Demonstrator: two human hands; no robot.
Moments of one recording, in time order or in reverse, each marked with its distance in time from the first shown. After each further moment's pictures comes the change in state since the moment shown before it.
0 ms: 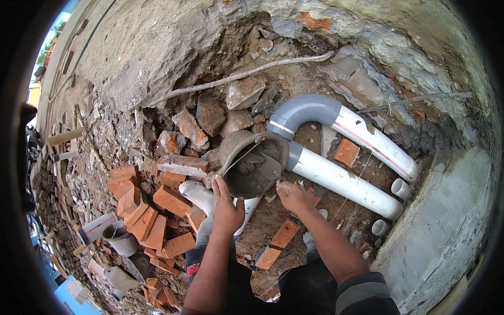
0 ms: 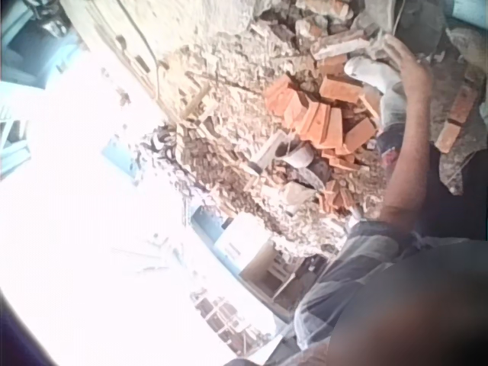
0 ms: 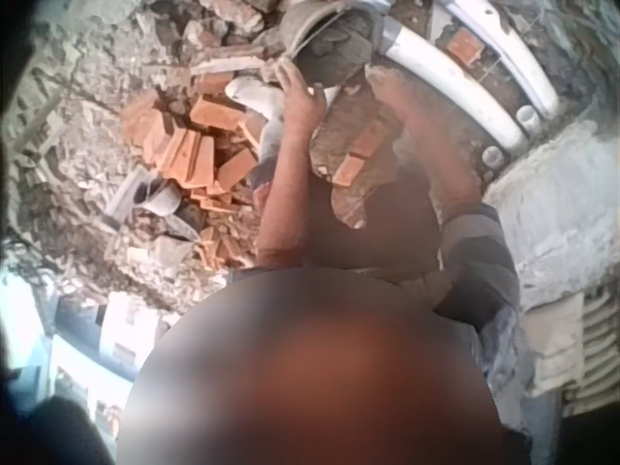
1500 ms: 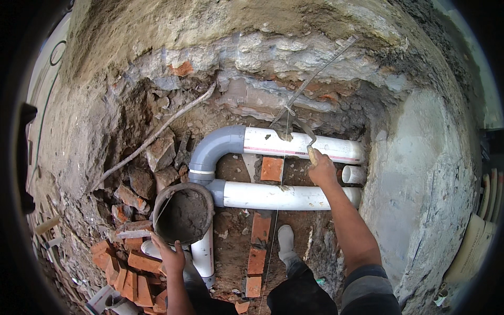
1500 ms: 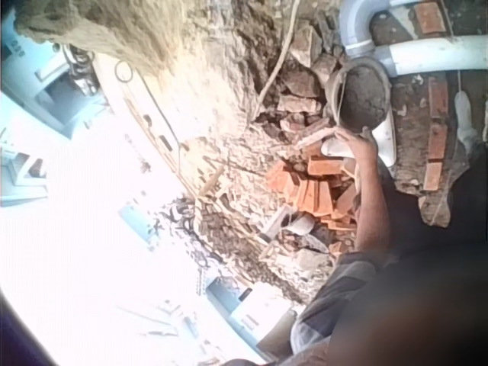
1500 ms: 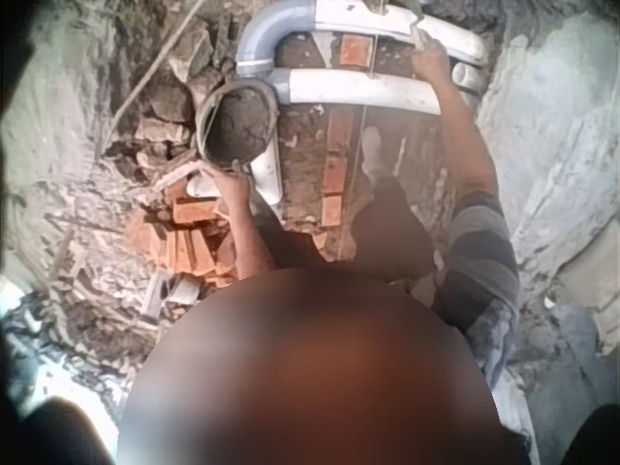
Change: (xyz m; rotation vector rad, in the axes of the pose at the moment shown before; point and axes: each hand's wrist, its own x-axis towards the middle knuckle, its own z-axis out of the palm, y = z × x) left_hand 0.003 -0.012 0.028 0.213 0.133 0.103; right_hand 0.002 0.203 -0.268 -0.174 0.610 0.191
